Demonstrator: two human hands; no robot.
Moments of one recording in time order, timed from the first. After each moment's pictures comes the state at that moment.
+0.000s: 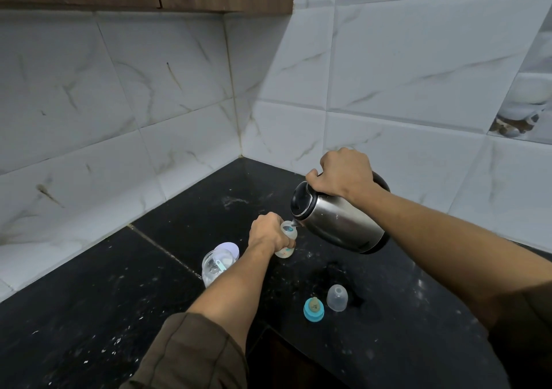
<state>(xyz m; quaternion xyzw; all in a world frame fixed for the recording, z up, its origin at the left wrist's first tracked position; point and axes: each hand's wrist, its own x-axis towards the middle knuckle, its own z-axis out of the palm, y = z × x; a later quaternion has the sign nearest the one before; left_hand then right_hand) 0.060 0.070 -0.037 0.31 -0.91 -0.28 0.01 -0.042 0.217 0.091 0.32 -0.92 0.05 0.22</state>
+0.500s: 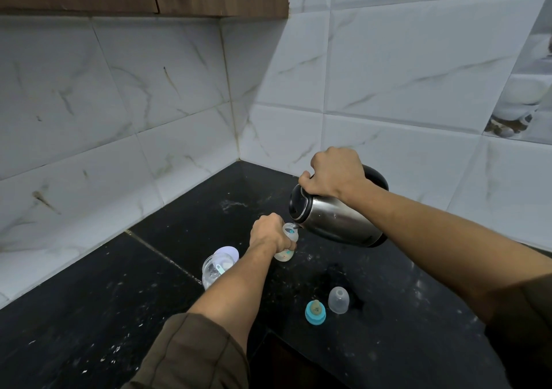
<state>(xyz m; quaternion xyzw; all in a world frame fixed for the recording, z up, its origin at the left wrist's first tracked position) 0.057 0.070 -0.030 0.29 -0.92 -0.24 0.00 -0.030 0.206 0.103 0.36 -0.90 0.00 0.23</state>
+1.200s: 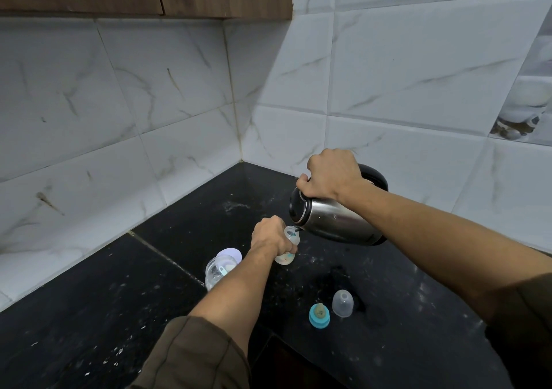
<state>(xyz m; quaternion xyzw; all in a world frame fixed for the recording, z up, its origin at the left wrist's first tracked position) 0.058 0.065 -0.031 0.29 -0.93 -0.23 -0.01 -0.028 0.193 0.103 0.38 -0.89 -0.04 0.24</state>
